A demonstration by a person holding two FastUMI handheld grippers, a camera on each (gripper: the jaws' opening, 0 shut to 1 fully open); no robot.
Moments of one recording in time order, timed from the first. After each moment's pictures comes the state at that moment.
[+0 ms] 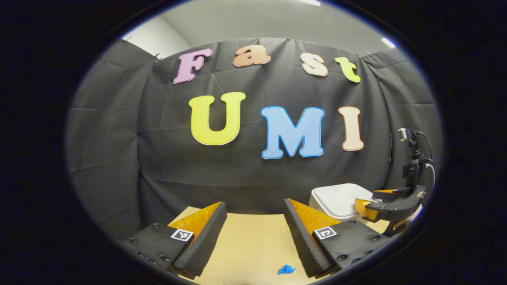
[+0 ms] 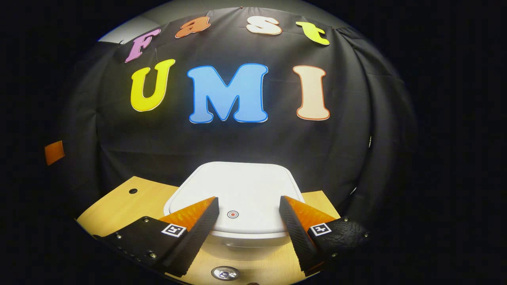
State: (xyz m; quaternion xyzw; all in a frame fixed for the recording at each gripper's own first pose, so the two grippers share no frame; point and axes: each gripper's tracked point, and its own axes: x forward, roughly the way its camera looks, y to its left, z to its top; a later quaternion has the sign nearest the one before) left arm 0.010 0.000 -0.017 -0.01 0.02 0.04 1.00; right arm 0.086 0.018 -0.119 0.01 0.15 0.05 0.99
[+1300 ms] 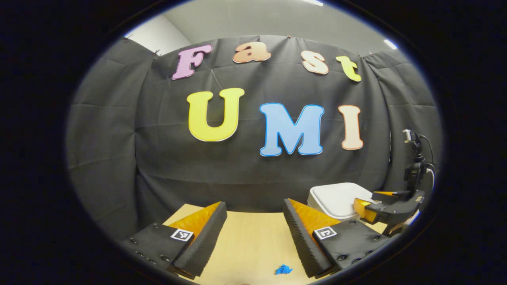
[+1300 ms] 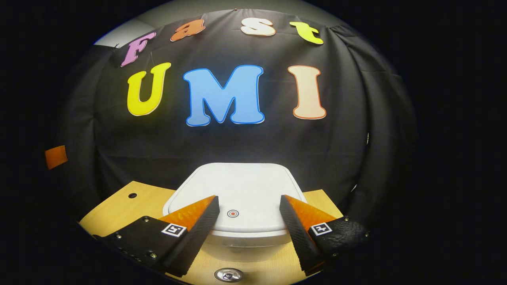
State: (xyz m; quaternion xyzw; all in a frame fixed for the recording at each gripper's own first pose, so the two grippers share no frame) left arm 0.019 -0.005 -0.025 -0.02 0.03 0.03 1.00; right arm 0.087 0.021 -0.122 0.03 0.13 0.04 0.99
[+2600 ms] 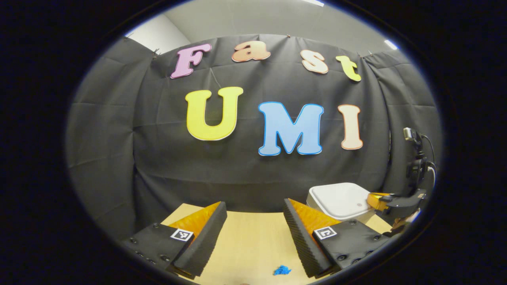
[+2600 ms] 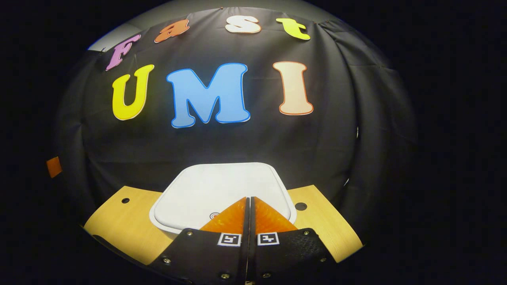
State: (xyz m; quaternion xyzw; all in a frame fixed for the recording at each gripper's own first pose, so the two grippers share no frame) left arm 0.026 -0.008 -0.029 -0.02 0.03 0.03 1.00; right arm 0.095 -0.001 -0.127 0.04 0.14 0.00 0.99
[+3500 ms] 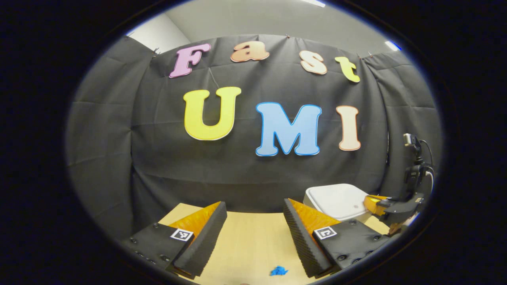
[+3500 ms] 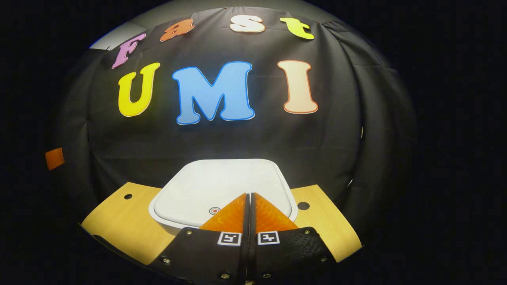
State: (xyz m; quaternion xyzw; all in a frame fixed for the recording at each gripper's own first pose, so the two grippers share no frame) left arm 0.026 -0.018 -0.027 -0.02 0.03 0.02 1.00; right arm 0.093 -0.001 -0.131 0.03 0.13 0.02 0.99
